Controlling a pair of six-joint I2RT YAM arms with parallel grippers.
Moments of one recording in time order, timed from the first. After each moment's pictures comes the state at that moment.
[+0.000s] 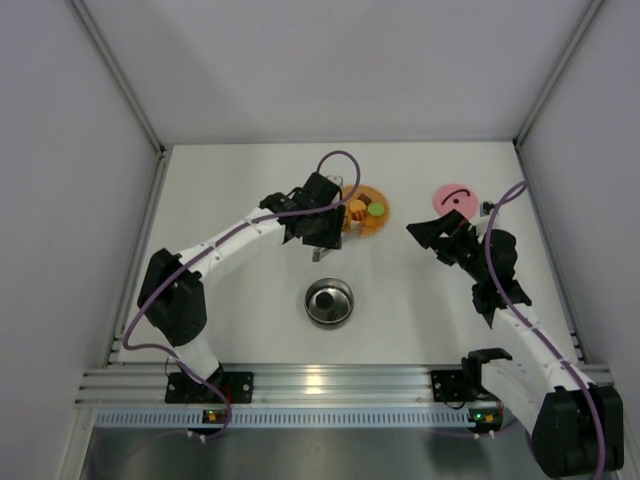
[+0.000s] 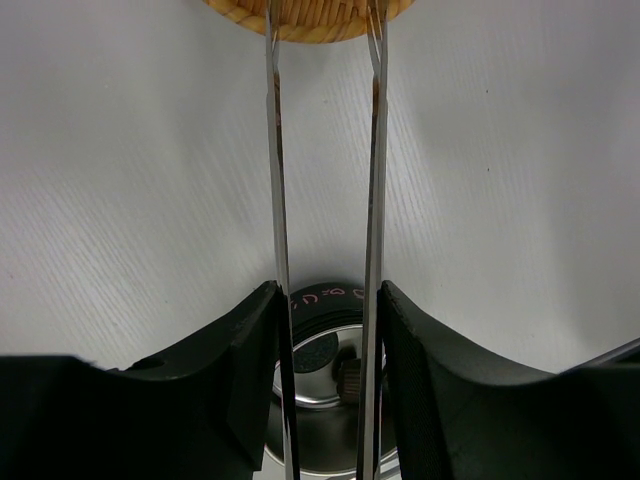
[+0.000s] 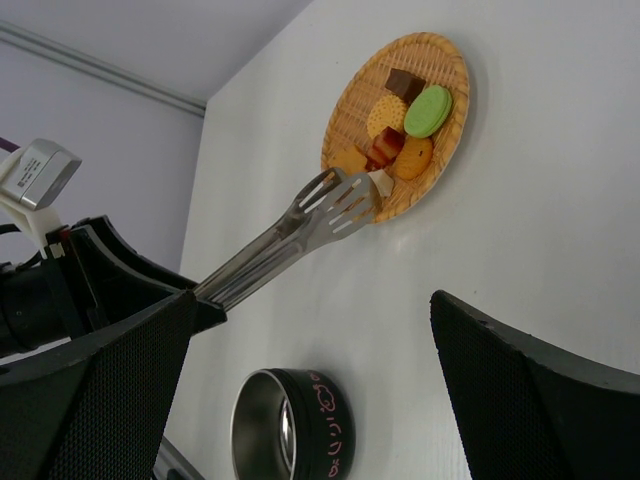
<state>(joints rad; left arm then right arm) -0.72 1.71 1.44 -0.69 -0.02 -0.47 0.10 0.87 0.42 0.24 -0.36 0.86</state>
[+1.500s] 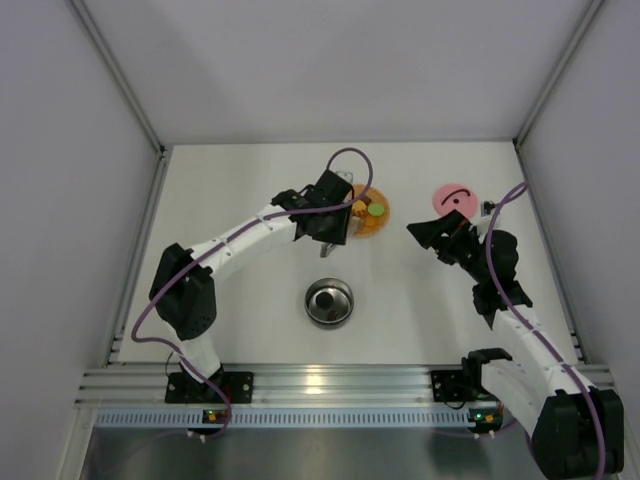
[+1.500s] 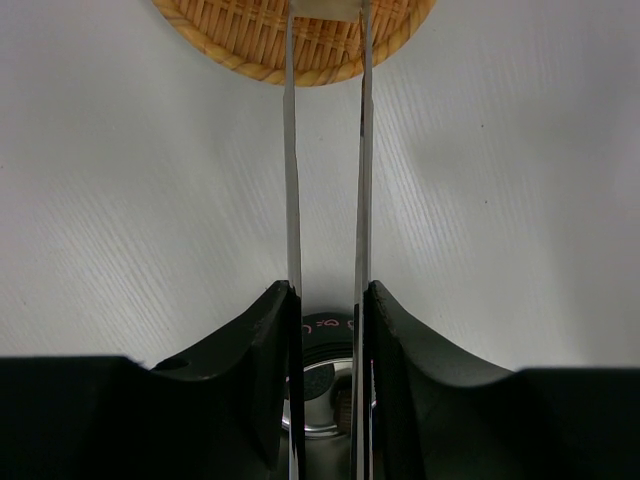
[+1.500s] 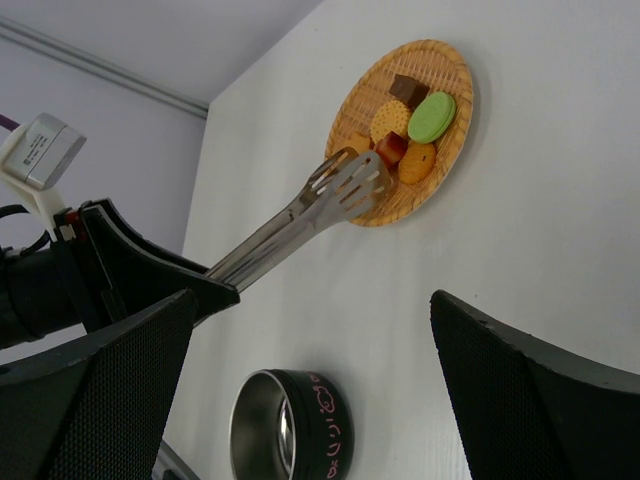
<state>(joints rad) -0.76 1.78 1.52 -0.69 -0.10 -0.46 0.10 0.86 0.42 0.24 -0.36 0.85</state>
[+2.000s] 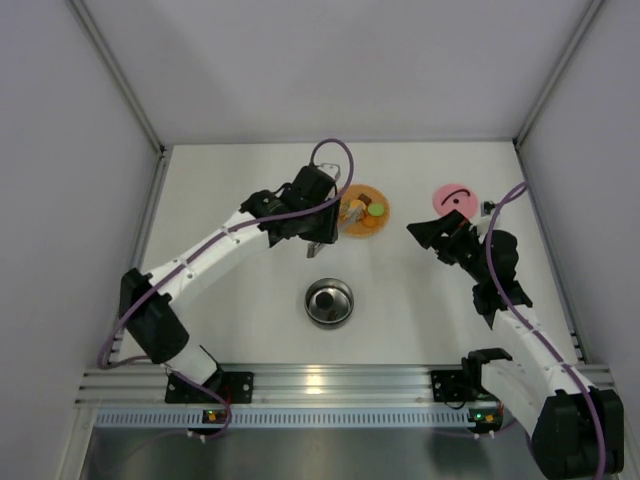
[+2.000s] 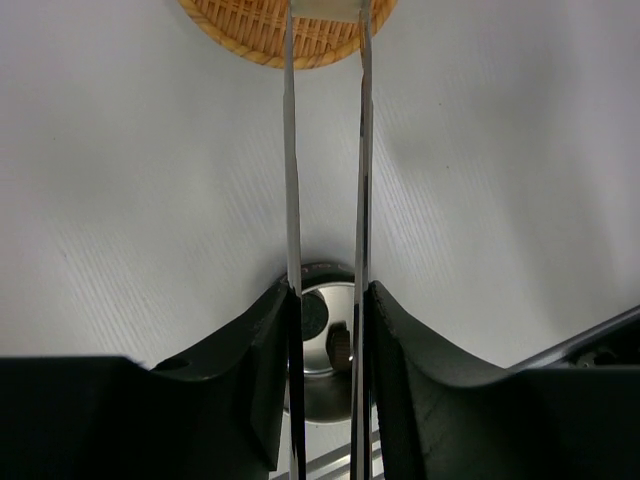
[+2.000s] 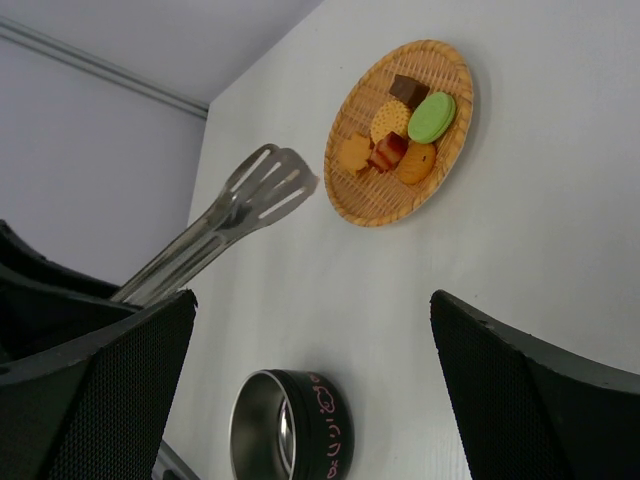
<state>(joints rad) -0.77 1.62 1.52 -0.77 -0.10 -0.46 0.10 0.86 0.42 0.24 -0.36 0.85</state>
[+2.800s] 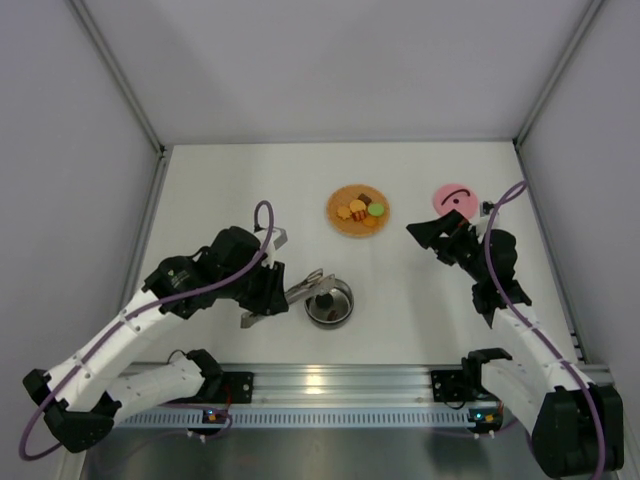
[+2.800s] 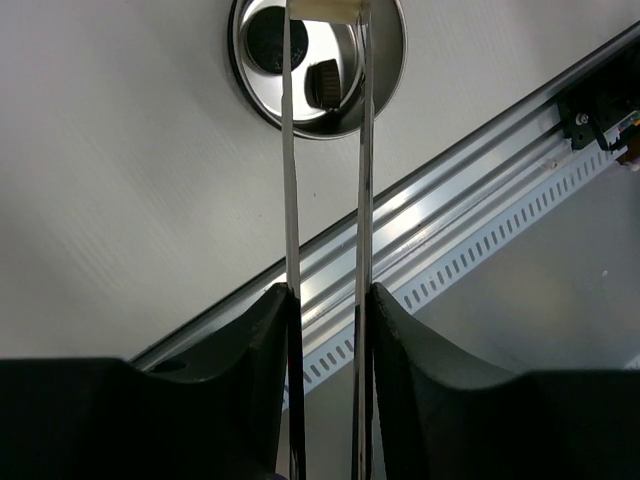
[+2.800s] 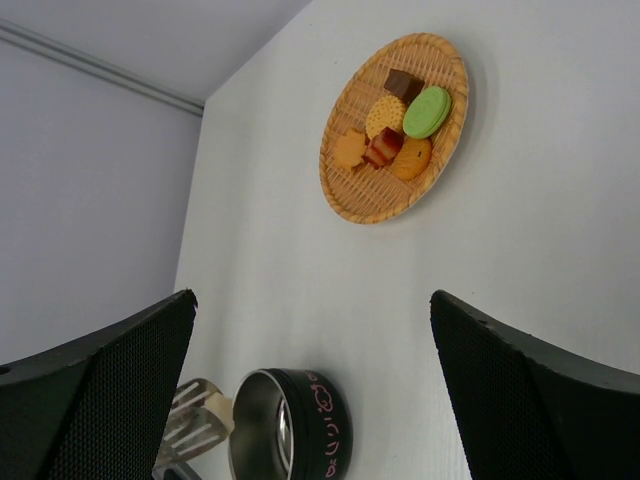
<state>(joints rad) -0.78 0.95 1.11 -1.06 0.15 -0.44 0.10 0.87 0.42 0.24 -0.36 0.85</state>
